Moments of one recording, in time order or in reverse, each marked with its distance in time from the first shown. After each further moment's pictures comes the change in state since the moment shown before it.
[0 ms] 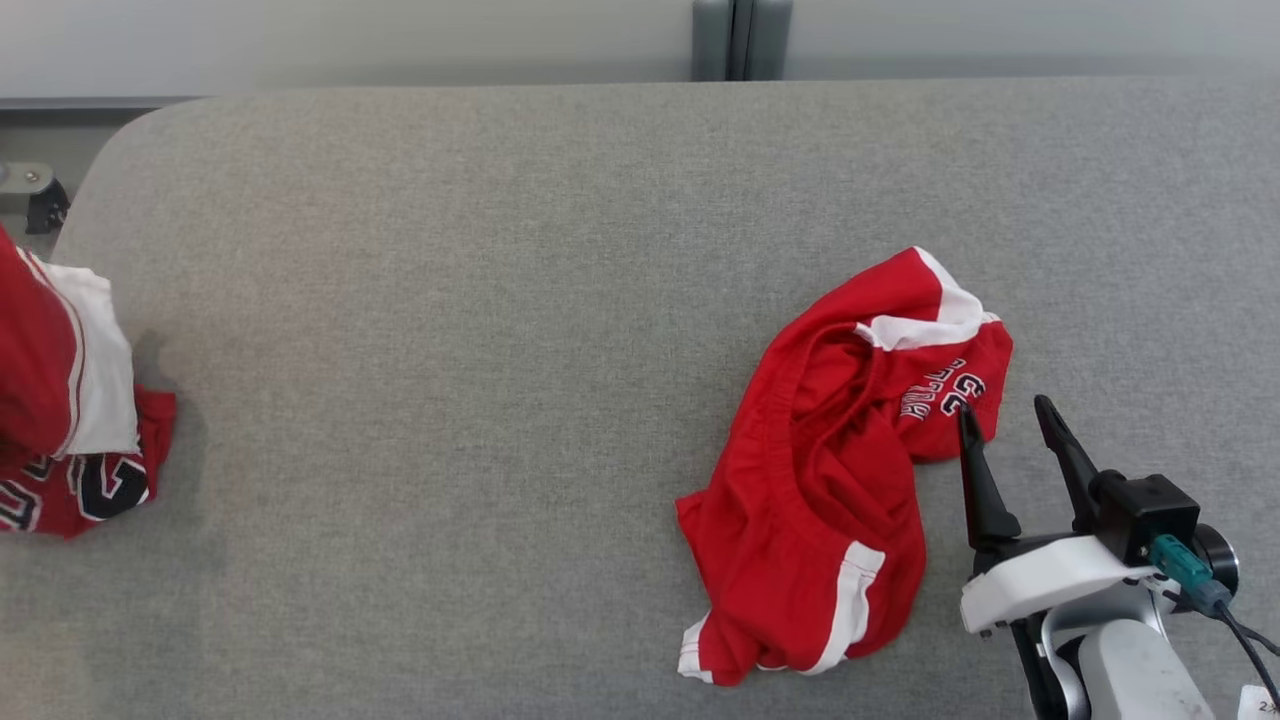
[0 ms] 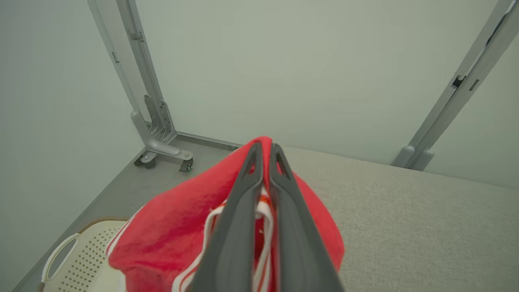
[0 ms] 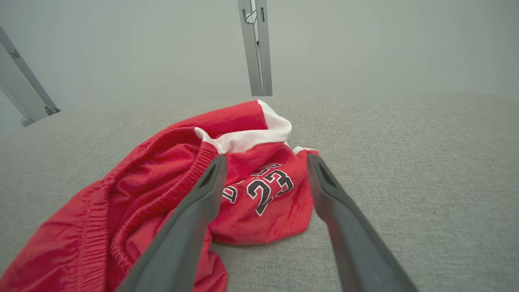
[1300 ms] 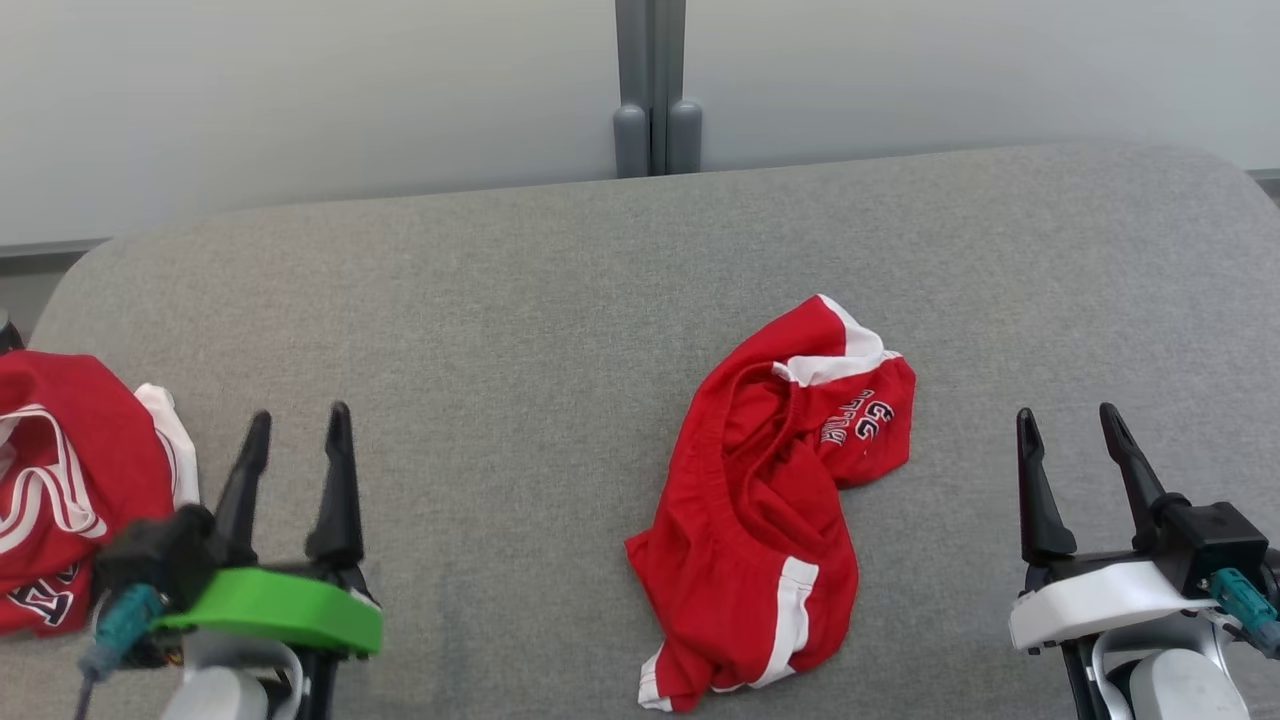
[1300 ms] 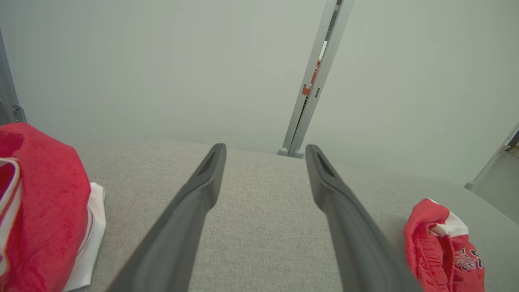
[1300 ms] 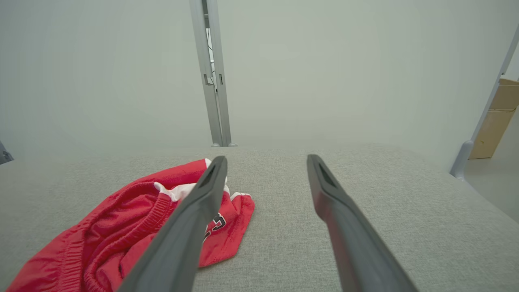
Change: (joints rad) left arm 0.582 -0.505 0.267 -0.343 0.456 -0.009 -0.241; right arm 0.068 -0.001 -0.078 -0.115 -0.042 0.000 0.000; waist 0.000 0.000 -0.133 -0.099
